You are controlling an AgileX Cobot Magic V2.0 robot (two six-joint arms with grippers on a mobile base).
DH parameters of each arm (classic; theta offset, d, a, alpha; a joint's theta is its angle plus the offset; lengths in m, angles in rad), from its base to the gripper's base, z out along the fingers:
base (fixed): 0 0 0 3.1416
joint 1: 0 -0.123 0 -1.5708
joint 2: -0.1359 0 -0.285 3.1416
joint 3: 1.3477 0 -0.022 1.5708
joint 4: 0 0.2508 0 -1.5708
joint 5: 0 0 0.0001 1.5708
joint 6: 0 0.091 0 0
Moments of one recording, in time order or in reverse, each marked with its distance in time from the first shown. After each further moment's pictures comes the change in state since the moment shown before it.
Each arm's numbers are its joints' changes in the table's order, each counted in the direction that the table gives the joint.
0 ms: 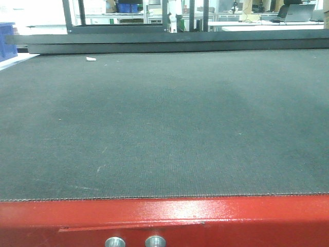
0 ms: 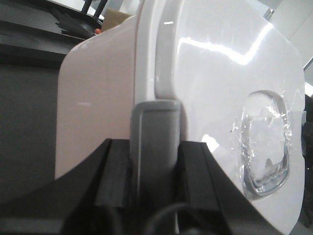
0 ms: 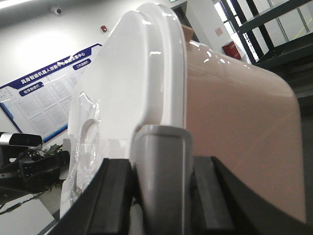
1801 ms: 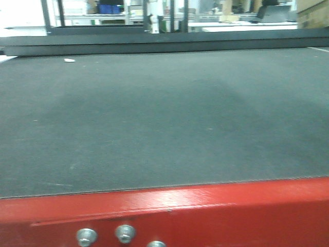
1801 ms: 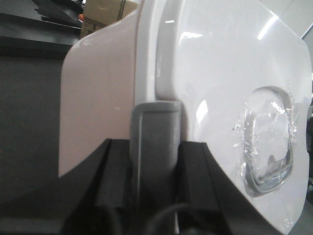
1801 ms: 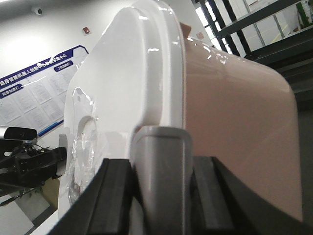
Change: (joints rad) left arm 0.000 0.000 0.000 0.024 0.002 0.007; right arm 0.000 0.000 0.000 -0.023 0.000 -0.002
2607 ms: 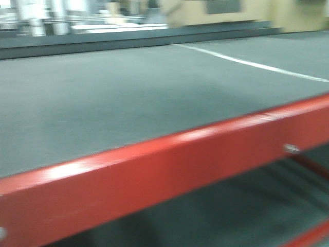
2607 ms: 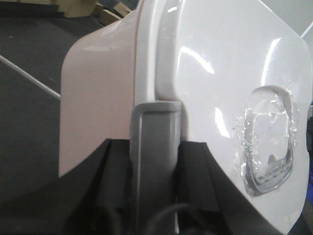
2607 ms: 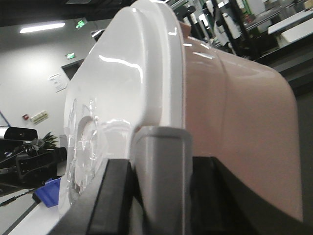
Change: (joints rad) left arm 0.000 0.000 0.000 0.000 0.000 0.001; right arm 0.000 0.000 0.000 -0.002 0.000 0.000
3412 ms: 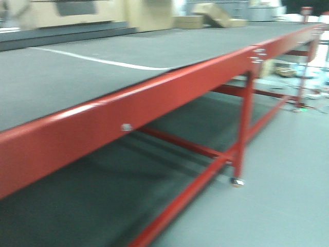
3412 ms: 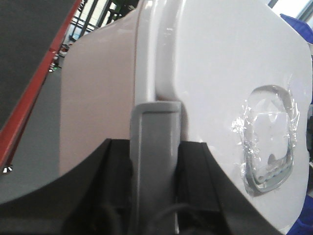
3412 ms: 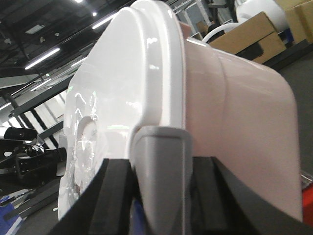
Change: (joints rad) left arm 0.000 0.000 0.000 0.000 0.002 0.000; right arm 0.000 0.000 0.000 0.000 0.000 -0.002
